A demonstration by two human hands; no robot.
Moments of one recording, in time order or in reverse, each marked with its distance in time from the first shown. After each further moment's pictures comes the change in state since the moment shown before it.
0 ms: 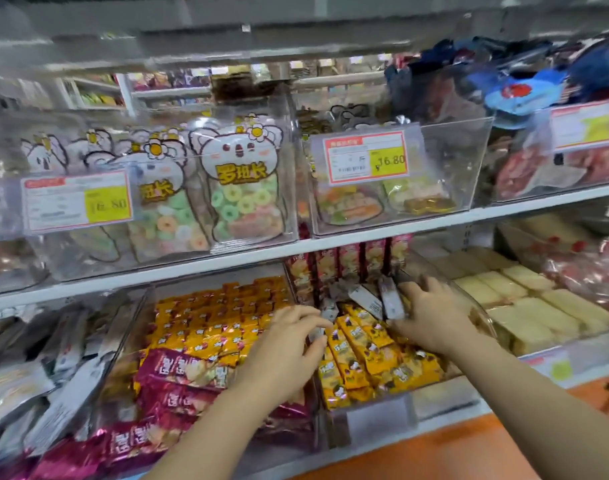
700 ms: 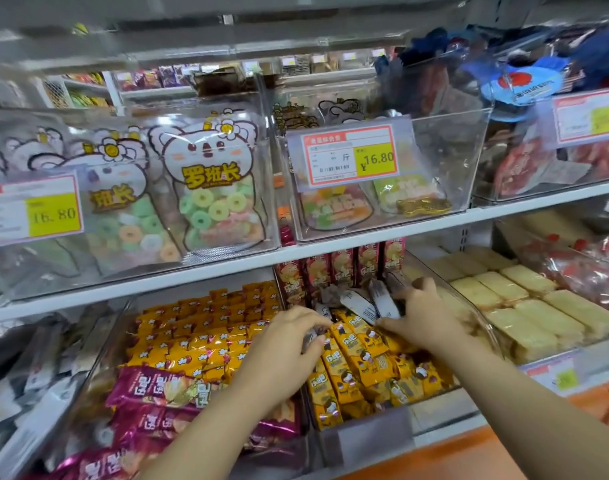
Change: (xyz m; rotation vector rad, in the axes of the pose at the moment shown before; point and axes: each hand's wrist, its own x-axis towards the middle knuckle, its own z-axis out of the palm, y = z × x) left_hand 0.021 0.003 0.008 -0.050 0.000 -0.005; right_hand 0.022 0.000 0.016 0.298 -0.040 0.146
